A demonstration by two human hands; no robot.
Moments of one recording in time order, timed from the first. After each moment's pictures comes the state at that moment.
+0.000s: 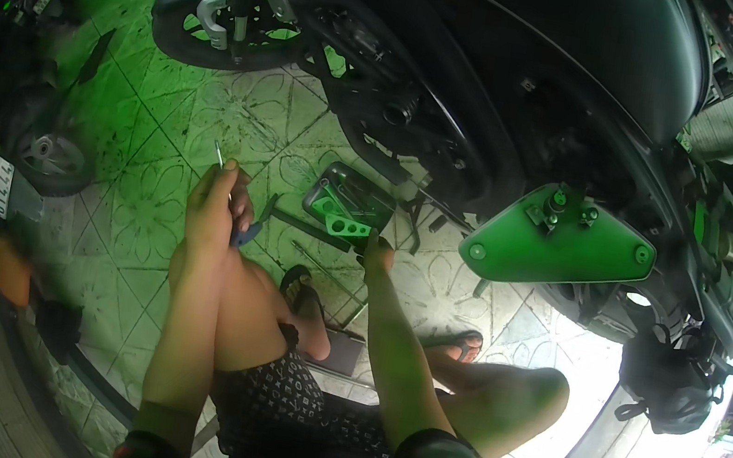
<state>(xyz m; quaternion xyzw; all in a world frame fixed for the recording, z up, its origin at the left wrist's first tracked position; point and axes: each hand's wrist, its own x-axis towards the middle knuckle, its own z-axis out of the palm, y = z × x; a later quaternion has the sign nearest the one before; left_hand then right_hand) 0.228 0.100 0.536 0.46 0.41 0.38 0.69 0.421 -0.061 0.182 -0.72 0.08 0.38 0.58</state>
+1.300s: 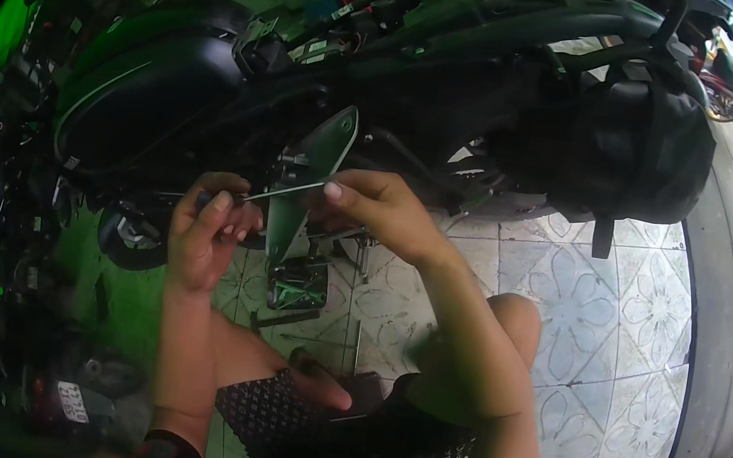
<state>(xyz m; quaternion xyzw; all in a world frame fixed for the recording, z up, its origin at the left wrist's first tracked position) 0.438 -0.125 0.687 0.63 -0.05 0.12 0.76 0.562 -0.359 0.608 -0.50 -0.31 0.30 0.75</state>
